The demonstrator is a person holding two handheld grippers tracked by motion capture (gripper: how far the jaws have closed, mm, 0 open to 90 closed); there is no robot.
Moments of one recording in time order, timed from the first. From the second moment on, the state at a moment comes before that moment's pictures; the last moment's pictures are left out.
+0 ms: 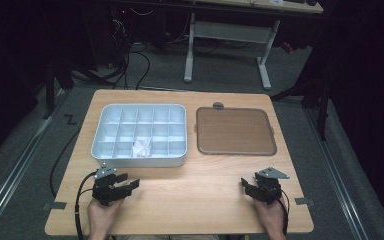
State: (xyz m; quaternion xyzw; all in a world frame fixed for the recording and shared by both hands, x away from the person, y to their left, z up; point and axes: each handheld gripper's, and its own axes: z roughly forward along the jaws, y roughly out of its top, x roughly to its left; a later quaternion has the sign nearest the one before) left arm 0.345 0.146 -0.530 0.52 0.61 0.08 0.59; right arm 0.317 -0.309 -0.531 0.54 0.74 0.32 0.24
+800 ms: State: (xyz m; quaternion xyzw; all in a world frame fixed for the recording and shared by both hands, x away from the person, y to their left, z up) left arm 0.346 0.130 -0.543 0.55 0.59 0.15 0.57; right arm 0.317 -0.309 -0.531 0.54 0.74 0.32 0.24
